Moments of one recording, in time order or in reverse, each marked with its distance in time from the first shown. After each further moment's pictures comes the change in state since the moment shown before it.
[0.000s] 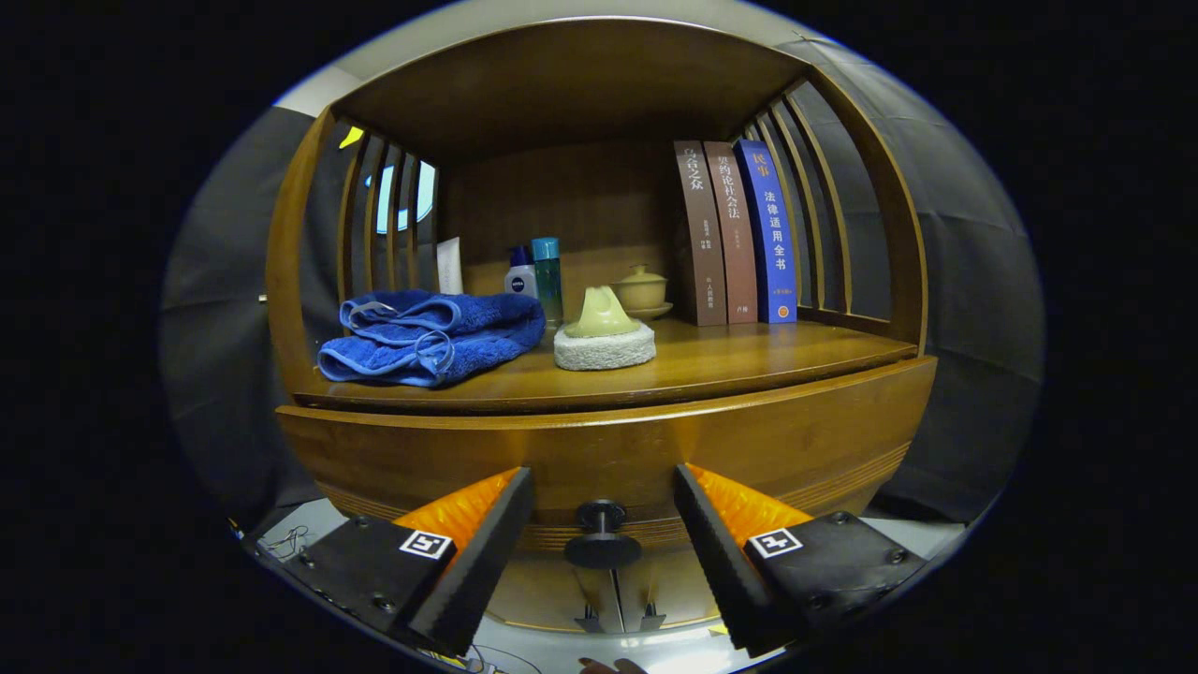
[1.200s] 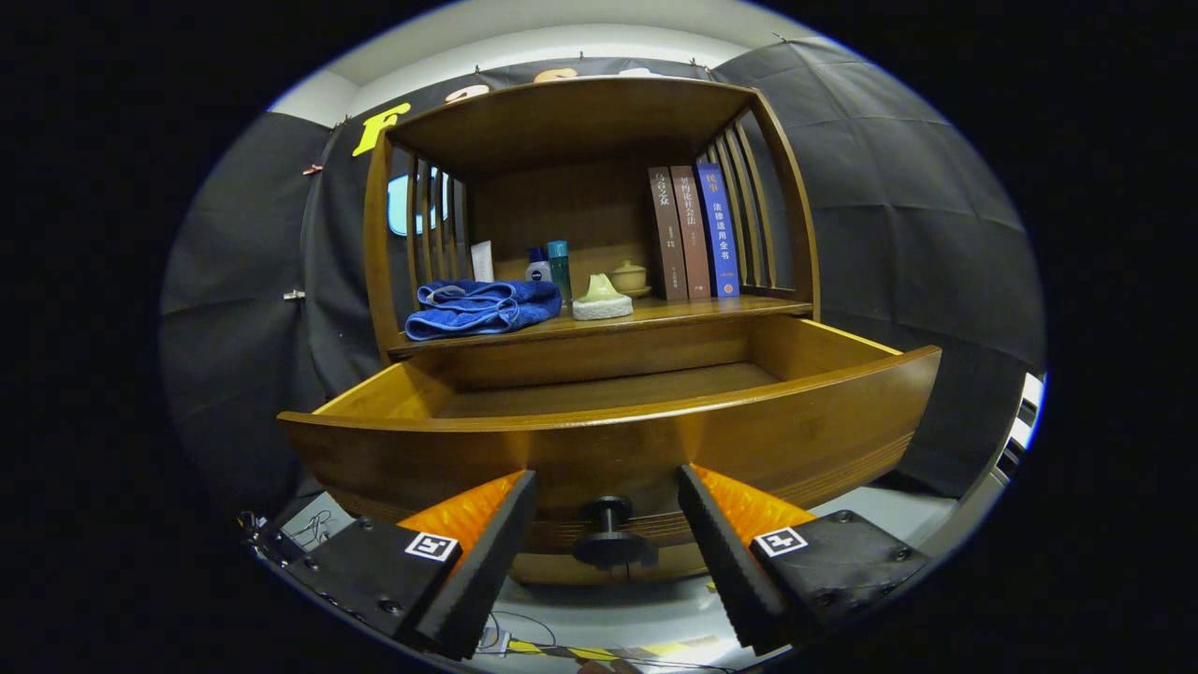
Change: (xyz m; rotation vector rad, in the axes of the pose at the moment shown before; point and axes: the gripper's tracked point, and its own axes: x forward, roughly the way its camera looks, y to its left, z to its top) arm -0.159 0.000 -0.031 0.026 0.022 -0.009
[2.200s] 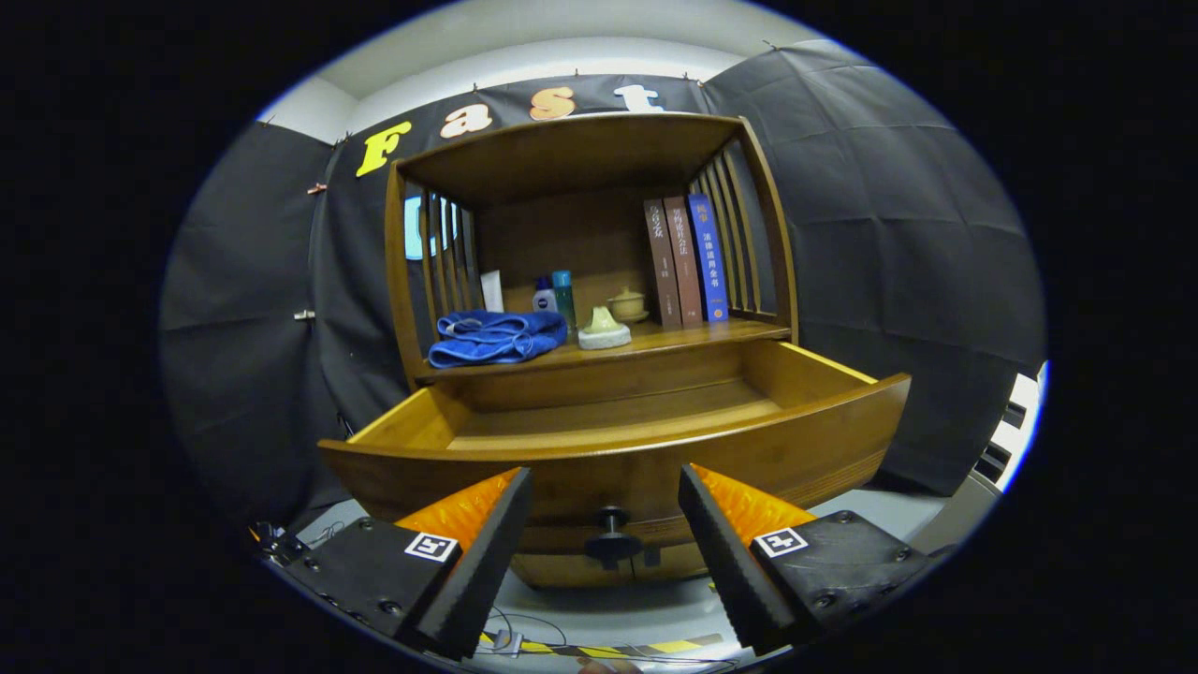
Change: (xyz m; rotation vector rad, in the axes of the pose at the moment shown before) arm -0.053 0.007 0.008 0.011 -0.037 0.010
